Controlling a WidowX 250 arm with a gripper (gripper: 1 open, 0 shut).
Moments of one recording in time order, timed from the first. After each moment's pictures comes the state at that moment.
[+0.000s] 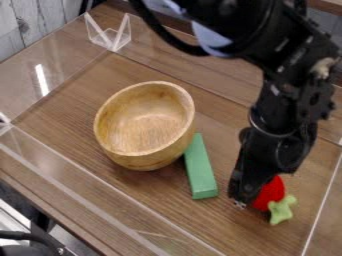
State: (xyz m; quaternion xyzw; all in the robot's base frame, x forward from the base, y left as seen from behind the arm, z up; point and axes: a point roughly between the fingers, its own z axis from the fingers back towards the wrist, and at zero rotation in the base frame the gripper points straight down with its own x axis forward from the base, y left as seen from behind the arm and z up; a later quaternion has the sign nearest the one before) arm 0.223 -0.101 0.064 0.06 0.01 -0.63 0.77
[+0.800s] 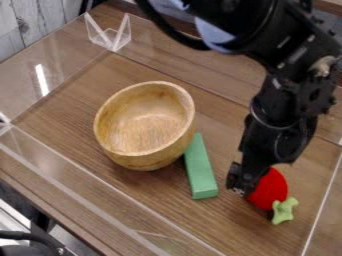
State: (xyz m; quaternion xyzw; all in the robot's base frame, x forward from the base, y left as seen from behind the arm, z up) arm 0.239 -0.091 0.062 0.10 0.01 -0.63 0.77
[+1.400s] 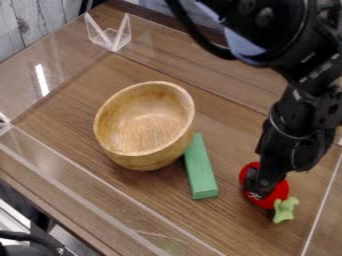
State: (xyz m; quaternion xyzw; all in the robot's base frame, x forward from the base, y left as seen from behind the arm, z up) arm 0.249 -0.110 0.054 0.12 -0.01 -0.66 0.75
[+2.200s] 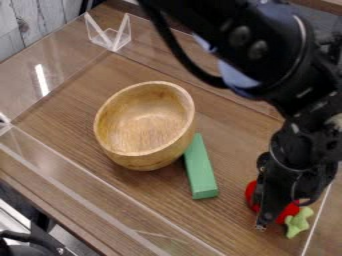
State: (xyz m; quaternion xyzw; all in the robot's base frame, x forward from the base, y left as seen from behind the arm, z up) arm 0.226 -0.125 0.042 0.10 -0.02 -0.63 0.77
